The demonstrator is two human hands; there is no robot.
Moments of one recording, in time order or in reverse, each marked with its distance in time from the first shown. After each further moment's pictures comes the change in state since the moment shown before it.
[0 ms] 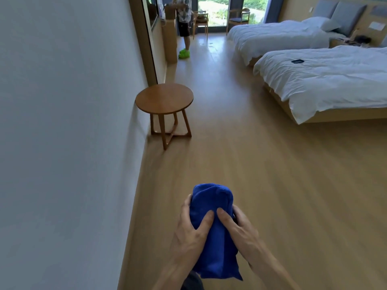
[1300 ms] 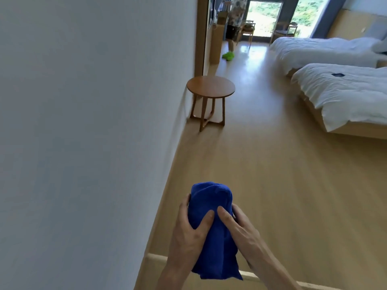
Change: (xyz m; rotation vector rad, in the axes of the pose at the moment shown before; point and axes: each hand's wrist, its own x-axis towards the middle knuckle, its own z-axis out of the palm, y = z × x) left_hand -0.388 -0.098 -0.155 -0.131 0.211 0.039; right_hand -0.348 0.125 0.139 -0.079 -0.247 -0.043
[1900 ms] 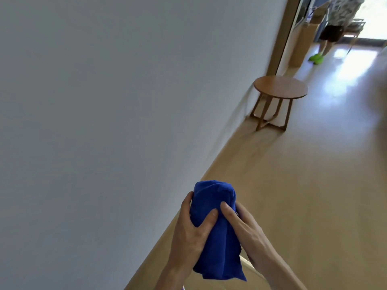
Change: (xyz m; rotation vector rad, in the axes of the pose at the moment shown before) left_hand -0.191 -0.012 0.033 -0.080 0.394 -0.091; right_hand -0.120 0.047 -0.027 -0.057 -0.417 0.018
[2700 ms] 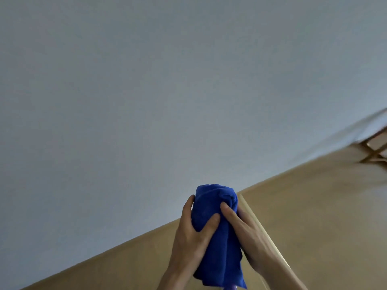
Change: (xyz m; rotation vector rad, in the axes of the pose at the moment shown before) left_hand -0.264 -0.094 -0.179 -0.176 0.543 -0.136; right_hand -0.172 0.092 0.204 -0.231 -0.534 0.135
